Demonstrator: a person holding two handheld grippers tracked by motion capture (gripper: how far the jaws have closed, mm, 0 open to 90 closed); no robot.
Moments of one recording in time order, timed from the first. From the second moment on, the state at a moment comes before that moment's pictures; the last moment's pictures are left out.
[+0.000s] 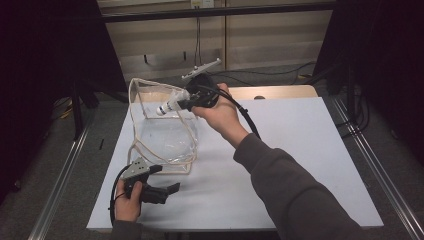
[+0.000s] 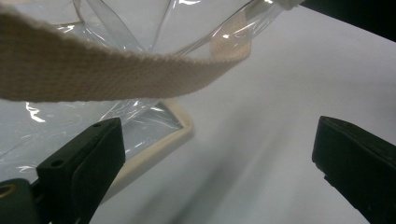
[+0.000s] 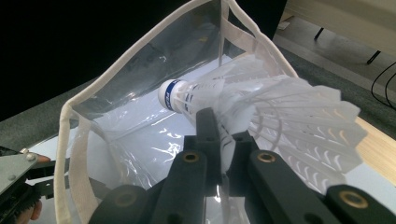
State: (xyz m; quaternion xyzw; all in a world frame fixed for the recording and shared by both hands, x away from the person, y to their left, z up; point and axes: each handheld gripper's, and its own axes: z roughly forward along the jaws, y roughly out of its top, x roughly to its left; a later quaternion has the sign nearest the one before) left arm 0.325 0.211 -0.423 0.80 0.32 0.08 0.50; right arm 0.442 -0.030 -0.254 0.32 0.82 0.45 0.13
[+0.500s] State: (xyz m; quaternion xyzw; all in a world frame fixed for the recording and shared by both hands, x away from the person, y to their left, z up) left arm 0.324 0.211 -0.424 0.80 0.32 0.08 0.50; right arm 0.442 -0.010 -0.258 0.31 0.83 0.44 0.13
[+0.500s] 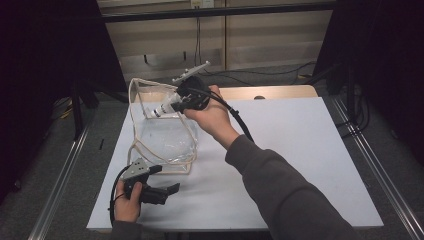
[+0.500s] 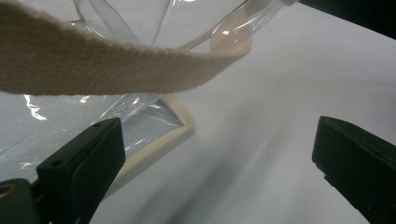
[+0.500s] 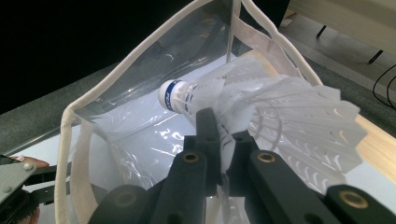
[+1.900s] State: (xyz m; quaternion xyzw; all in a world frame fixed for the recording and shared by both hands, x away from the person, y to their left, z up) left arm 0.324 0.213 -0.425 0.80 0.32 0.08 0.50; right arm 0.457 0.037 -0.287 0.31 0.84 0.42 0.12
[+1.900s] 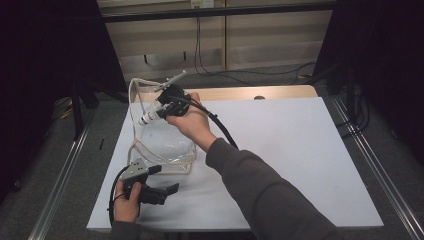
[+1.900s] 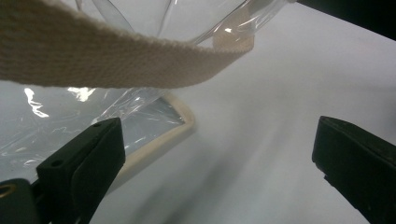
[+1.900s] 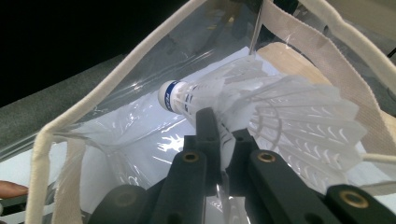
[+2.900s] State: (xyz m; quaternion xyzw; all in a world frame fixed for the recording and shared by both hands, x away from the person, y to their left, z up) left arm 0.323 0.214 -0.425 0.80 0.32 0.08 0.50; right arm 0.461 0.057 -0.311 0.32 0.84 0.42 0.11
